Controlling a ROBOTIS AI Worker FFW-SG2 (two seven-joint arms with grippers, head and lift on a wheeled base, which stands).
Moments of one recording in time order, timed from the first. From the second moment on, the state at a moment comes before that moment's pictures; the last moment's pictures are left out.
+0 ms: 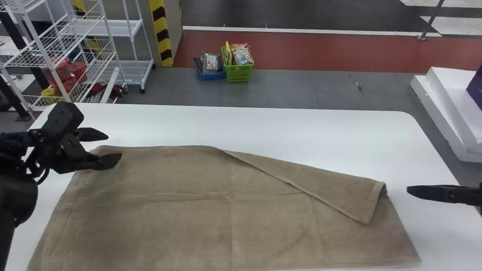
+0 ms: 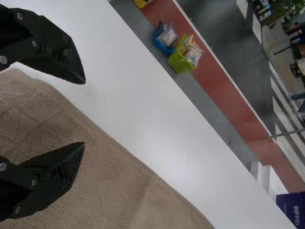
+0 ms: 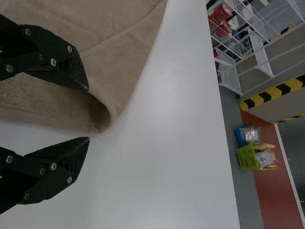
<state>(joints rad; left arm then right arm) -0.36 0.25 0.28 -1.16 -0.67 0.08 -1.01 -0.05 -0.31 -0.42 -1.92 0.42 1.28 1.36</state>
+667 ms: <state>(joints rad) -0.36 0.25 0.27 -1.16 -0.70 0.16 -1.06 -0.04 -0.31 -0.42 -1.93 0.40 1.28 1.36</state>
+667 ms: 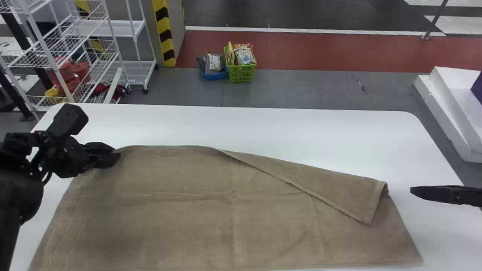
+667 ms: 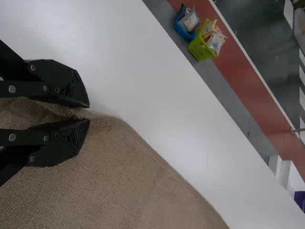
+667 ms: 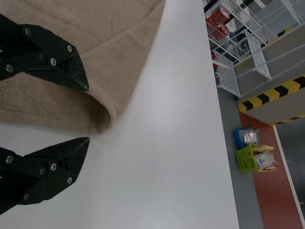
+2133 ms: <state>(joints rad) -0.27 0.26 0.31 -1.24 -0.65 0.11 -1.07 0.05 -0.31 0.12 -2.03 1.08 0.87 1.36</state>
